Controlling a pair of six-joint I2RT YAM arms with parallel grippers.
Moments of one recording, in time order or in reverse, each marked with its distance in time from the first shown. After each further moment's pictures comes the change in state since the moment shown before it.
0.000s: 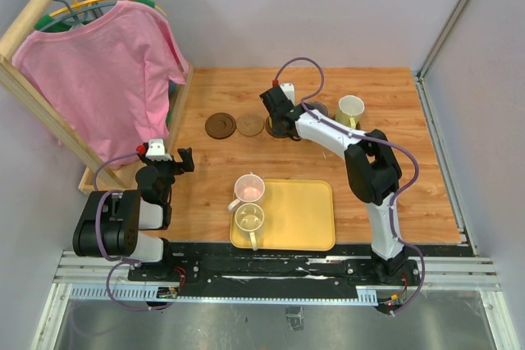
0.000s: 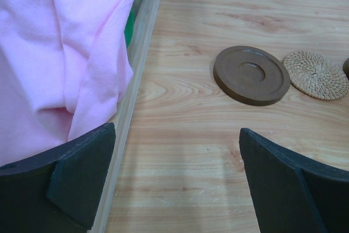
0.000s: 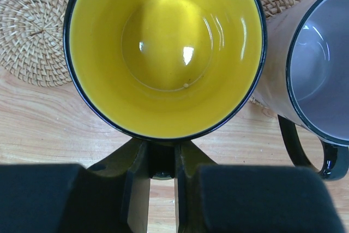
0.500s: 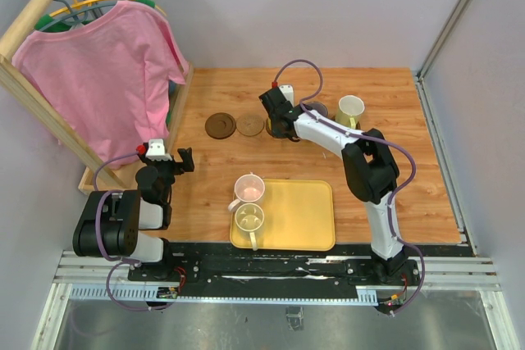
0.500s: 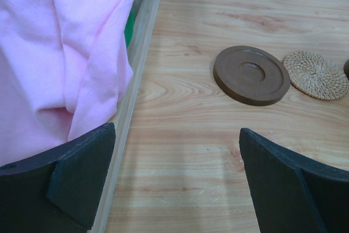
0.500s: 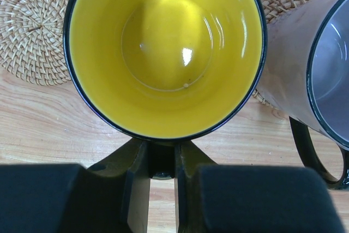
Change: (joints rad) left arm 0.000 0.000 0.000 0.000 0.000 0.000; right arm -0.003 0.025 0.005 0.000 -0.021 0.011
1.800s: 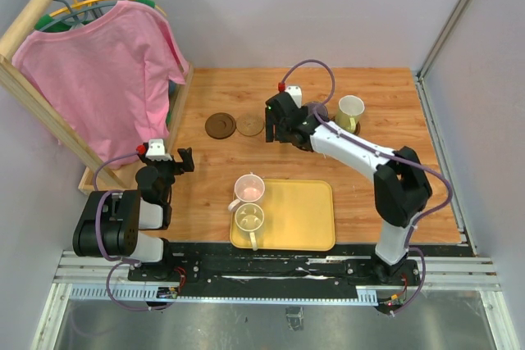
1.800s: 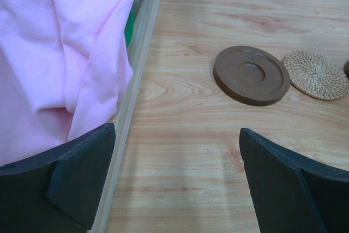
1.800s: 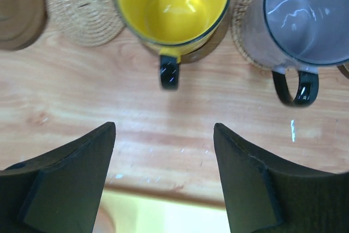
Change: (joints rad) left arm 0.000 0.000 0.000 0.000 0.000 0.000; right arm 0.047 -0.251 -0.208 0.046 0.012 0.035
